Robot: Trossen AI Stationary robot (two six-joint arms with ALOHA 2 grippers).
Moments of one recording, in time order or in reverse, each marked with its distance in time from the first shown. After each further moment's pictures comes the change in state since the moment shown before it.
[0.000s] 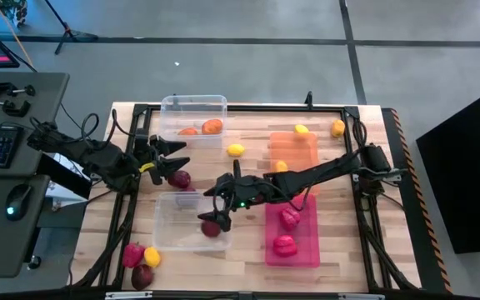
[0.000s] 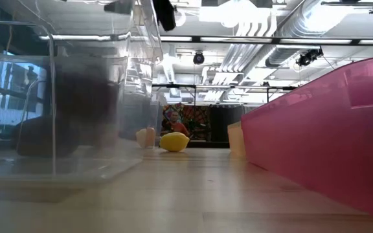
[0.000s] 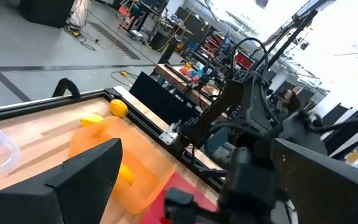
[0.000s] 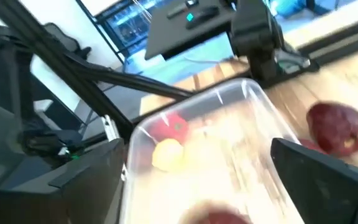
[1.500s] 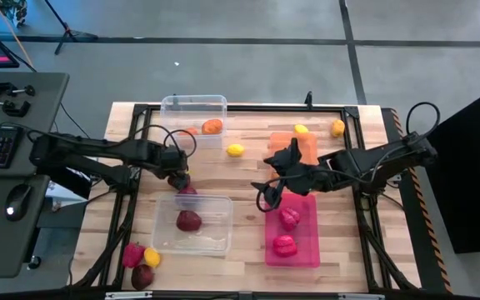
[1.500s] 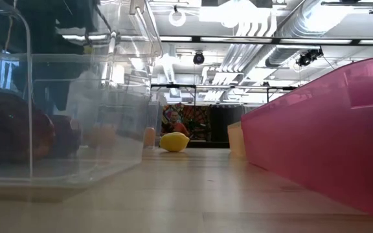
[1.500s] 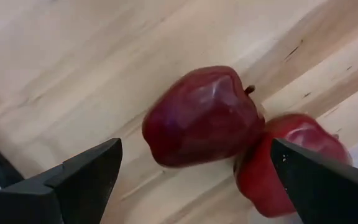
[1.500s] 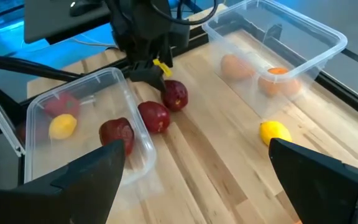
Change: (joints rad) left arm 0.465 0.380 -0.093 -0.870 0.592 -0.240; right arm 0.092 -0.447 -0.008 -0.793 0.454 0.066
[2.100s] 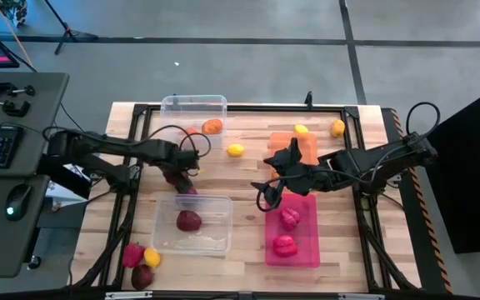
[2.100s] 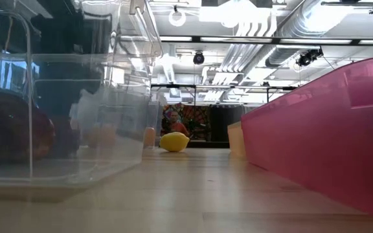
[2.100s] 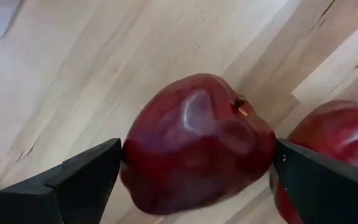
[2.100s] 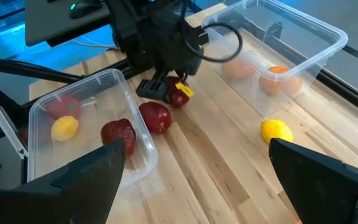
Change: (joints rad) left arm 0.074 0.223 0.000 0.089 0.049 0.337; right arm 0.000 0.000 0.000 0.000 -0.003 0.016
